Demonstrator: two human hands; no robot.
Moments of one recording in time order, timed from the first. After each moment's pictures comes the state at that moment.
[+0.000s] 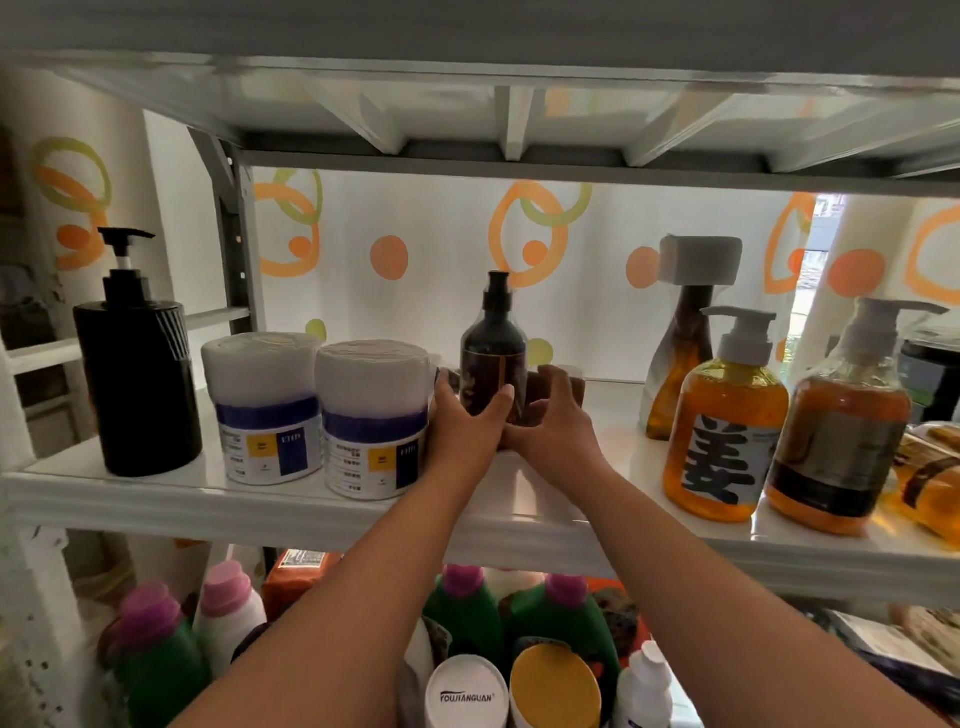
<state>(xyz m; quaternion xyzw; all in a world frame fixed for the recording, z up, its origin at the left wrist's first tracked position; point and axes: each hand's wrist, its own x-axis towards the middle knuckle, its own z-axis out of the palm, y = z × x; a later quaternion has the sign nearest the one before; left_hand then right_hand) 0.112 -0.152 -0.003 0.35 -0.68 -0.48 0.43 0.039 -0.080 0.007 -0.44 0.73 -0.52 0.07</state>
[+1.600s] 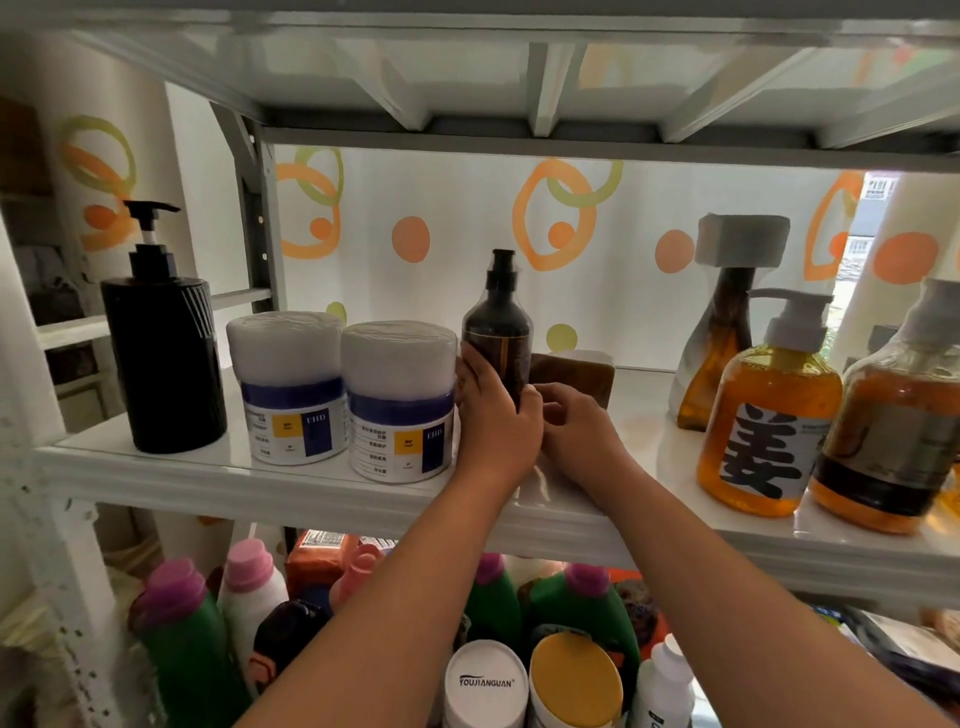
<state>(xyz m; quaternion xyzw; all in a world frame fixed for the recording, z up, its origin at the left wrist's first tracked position) 0.113 -0.139 -0.007 0.36 -0.78 -0.32 0.41 0.035 -0.089 -0.009 -0.49 0.72 -0.49 0.04</state>
